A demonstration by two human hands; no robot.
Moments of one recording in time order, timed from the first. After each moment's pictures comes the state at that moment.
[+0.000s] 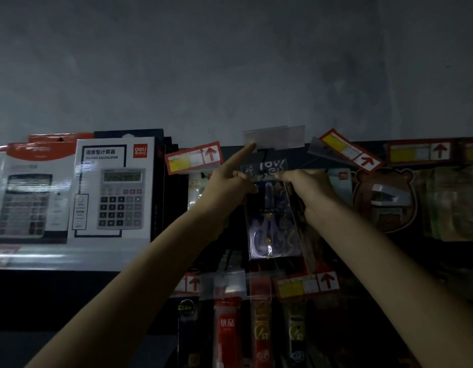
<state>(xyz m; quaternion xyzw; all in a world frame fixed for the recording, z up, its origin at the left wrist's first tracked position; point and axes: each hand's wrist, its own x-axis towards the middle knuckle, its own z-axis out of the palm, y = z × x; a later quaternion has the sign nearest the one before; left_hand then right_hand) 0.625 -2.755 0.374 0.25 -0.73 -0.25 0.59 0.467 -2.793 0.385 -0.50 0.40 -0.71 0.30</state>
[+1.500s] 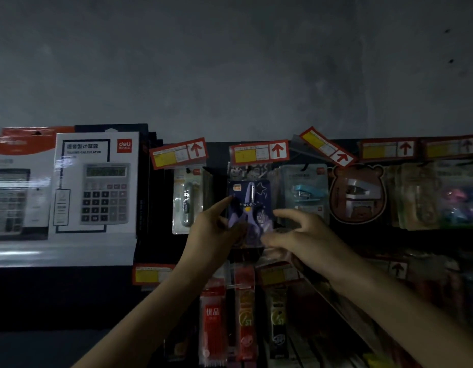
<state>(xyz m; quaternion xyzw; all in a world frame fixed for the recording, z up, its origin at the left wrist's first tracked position) 0.624 -2.773 0.291 0.35 -0.71 -0.15 0.60 0.441 -2.711 0.304 -0.68 0.48 -0.50 0.24</state>
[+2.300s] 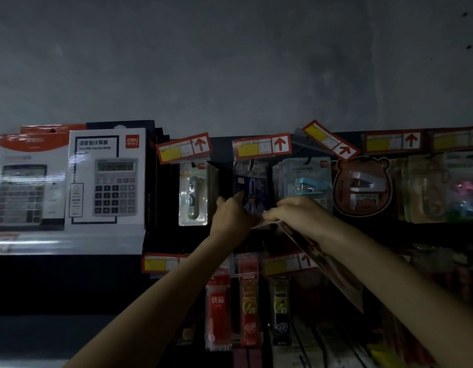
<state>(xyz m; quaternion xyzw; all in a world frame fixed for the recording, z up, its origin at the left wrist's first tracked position) 0.597 -2.838 0.310 0.51 -0.73 0.00 0.46 0.441 -2.737 0.329 -0.67 0.54 -0.47 0.20</state>
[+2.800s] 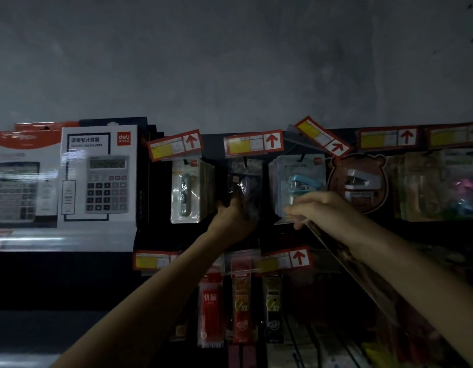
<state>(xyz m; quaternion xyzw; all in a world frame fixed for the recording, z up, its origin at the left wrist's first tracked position) 0.586 -2.861 0.308 0.58 -0.75 0.00 0.32 0.391 -2.724 0.324 -0.68 0.49 -0.51 0.20</state>
